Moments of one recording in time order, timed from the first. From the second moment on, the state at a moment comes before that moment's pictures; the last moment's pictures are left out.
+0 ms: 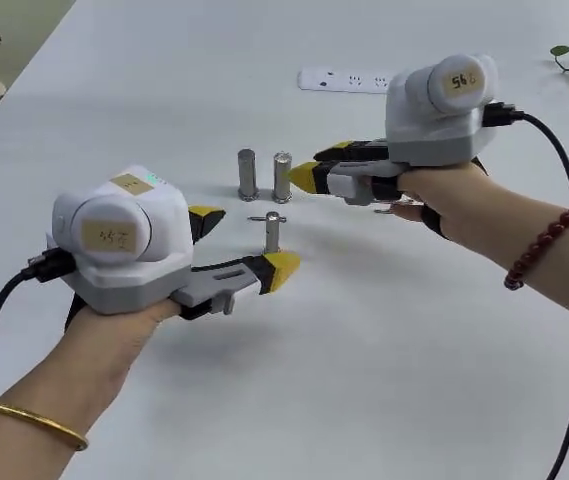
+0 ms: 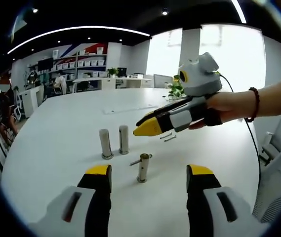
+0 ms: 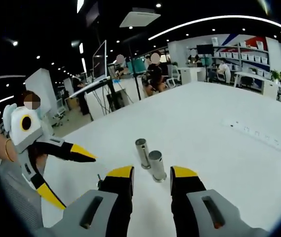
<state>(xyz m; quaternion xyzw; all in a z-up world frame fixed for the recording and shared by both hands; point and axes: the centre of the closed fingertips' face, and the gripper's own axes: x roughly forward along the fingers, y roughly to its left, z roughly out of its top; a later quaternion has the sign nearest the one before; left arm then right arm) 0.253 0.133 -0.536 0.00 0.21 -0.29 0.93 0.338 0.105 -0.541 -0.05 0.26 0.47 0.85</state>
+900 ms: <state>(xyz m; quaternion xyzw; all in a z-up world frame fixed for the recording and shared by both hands) 0.232 0.137 -0.530 0.00 0.22 -0.30 0.93 0.356 0.126 -0.569 -0.04 0.27 0.46 0.85</state>
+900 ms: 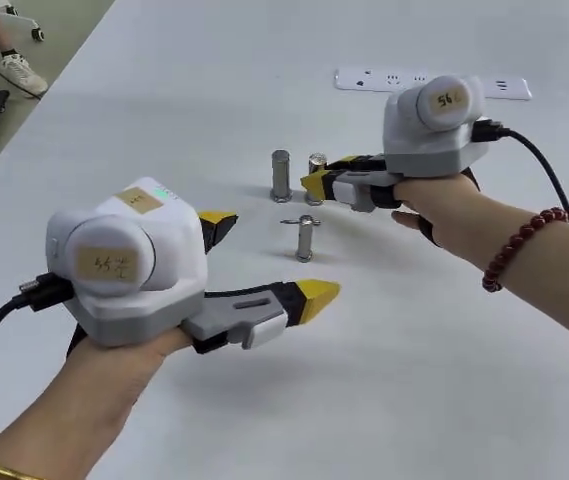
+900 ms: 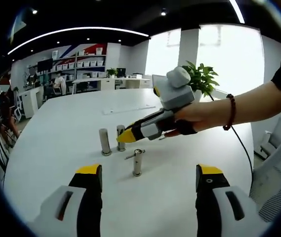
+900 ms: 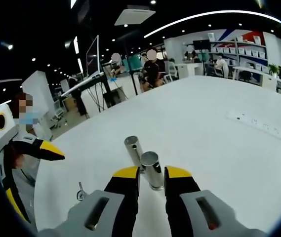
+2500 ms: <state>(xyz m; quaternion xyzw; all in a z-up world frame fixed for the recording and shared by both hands) 0.218 0.144 -0.530 0.03 0.23 -0.28 0.93 0.339 0.067 -0.560 -0.09 0.24 0.38 0.89</state>
